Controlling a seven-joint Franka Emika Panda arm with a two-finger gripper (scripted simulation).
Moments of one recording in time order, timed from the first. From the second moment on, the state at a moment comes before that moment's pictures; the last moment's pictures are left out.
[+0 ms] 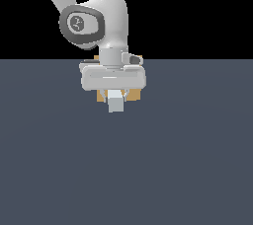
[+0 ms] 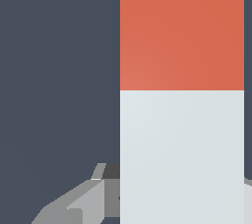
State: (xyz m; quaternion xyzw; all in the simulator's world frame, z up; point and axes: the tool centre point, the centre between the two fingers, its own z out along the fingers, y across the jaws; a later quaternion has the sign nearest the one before) arm -0.039 0.104 0.063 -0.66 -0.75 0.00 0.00
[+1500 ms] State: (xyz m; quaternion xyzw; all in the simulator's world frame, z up) arm -0.050 0.178 0.063 -0.66 -0.75 0.00 0.00
